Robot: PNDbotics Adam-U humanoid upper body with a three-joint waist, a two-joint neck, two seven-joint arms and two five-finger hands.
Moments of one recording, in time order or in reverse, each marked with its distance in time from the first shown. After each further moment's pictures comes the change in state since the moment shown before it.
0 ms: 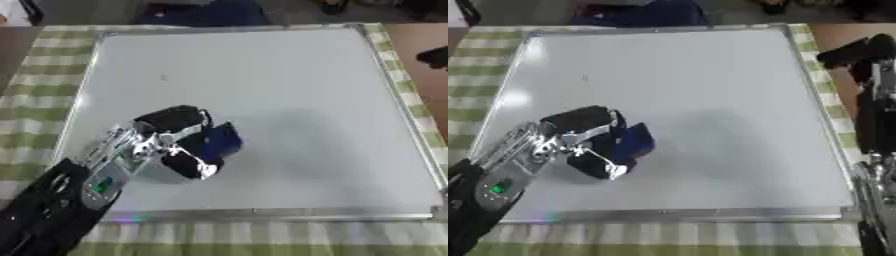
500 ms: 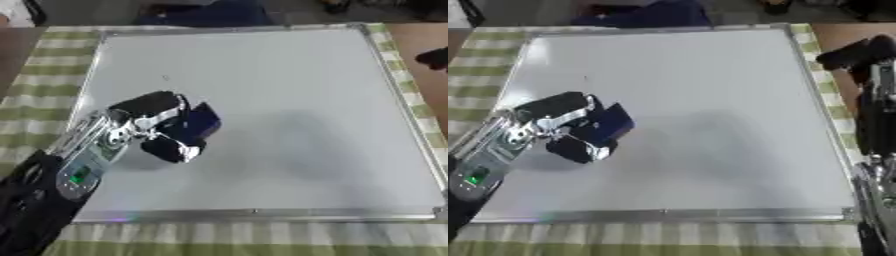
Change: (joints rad) left arm -0.006 0.054 0.079 -0.015 0.033 0.045 0.008; right arm 0.003 0.000 0.000 0.000 0.000 0.000 0.000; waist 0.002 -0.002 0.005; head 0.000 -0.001
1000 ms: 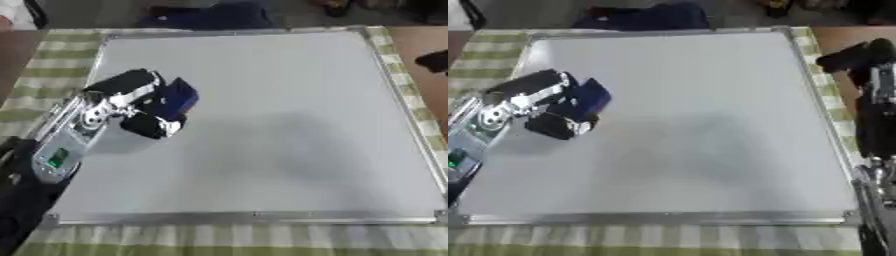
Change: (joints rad) left arm -0.062 0.039 0.096 0.090 0.024 0.046 0.038; right arm -0.001 0.000 0.000 0.000 0.000 -0.001 -0.001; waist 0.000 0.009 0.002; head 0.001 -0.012
